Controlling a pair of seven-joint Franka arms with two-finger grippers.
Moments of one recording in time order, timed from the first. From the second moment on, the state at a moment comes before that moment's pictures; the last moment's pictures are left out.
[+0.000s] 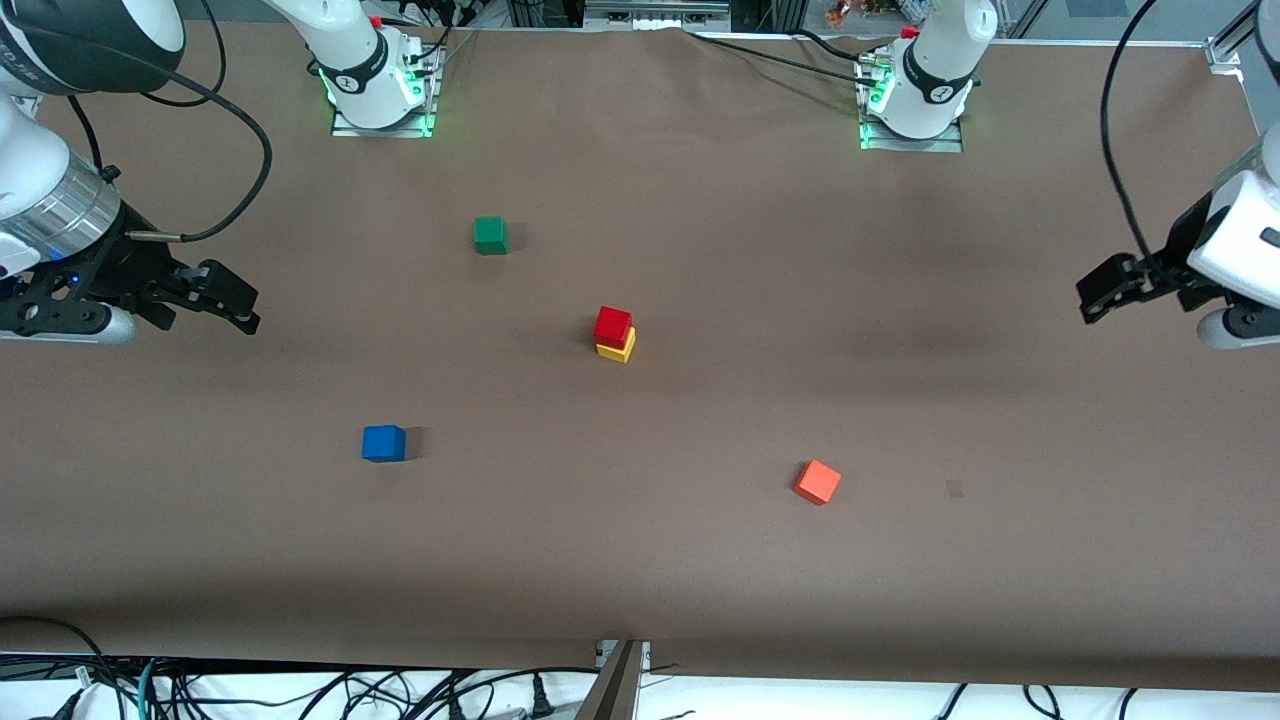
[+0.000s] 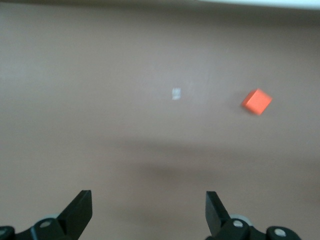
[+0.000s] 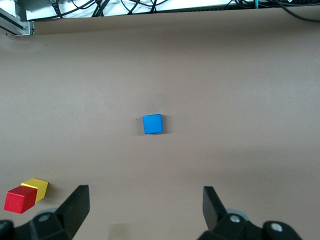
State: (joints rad) left arm 0.09 0.18 -0.20 -1.35 0.15 1.51 -0.20; right arm 0.14 0.15 0.00 -1.50 0.01 1.79 0.20
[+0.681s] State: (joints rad) left arm 0.17 0.10 -0.20 -1.49 0.07 1.50 -0.17; right arm 0.14 0.15 0.00 -1.50 0.01 1.79 0.20
